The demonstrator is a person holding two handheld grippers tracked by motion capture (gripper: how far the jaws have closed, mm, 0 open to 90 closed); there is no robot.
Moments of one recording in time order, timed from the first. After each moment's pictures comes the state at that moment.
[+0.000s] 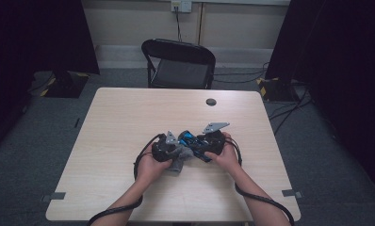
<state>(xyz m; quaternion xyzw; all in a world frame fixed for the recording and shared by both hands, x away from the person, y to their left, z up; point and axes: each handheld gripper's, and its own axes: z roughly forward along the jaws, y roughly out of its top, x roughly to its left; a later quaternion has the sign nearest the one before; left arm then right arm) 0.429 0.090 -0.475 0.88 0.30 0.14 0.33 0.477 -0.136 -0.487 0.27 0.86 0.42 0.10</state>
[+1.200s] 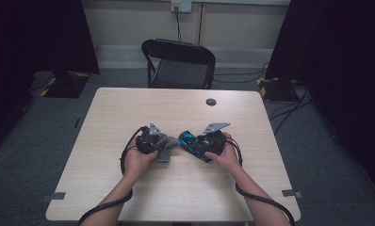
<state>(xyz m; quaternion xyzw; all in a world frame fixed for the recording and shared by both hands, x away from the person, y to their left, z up) 0.439 0.137 -0.459 0.85 0.36 0.17 0.33 0.477 -0.138 -0.487 0.27 0.86 0.42 0.10</state>
